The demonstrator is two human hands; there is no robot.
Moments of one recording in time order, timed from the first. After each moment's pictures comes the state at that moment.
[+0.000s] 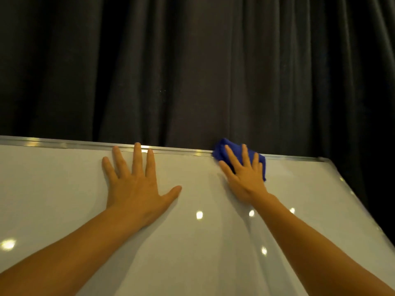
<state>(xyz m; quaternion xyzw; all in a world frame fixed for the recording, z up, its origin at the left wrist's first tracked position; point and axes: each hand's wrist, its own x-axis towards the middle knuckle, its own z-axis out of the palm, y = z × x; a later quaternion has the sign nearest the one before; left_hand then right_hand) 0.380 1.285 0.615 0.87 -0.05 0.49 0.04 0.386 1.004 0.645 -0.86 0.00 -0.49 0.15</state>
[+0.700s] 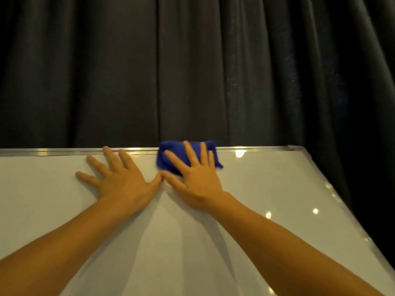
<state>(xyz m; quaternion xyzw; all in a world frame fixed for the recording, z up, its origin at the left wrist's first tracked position) 0.379 1.078 0.639 0.89 0.09 0.43 0.12 0.412 0.901 0.635 -0.84 -0.17 -0.52 0.05</state>
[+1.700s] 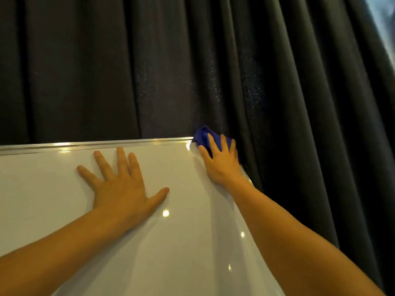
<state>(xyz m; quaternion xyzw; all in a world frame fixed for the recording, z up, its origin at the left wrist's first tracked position) 0.398 0.864 0.614 0.90 -0.09 0.44 0.00 0.417 0.600 0.643 -0.84 0.08 -0.50 0.20</state>
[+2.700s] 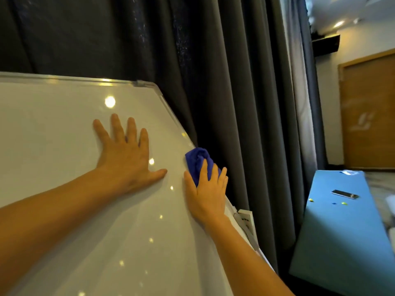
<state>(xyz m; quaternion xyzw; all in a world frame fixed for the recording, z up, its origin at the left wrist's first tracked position) 0.393 0.756 0.561 0.82 -0.32 0.46 -0.14 0.318 0.603 0.415 -0.78 0.31 -0.48 0.26</state>
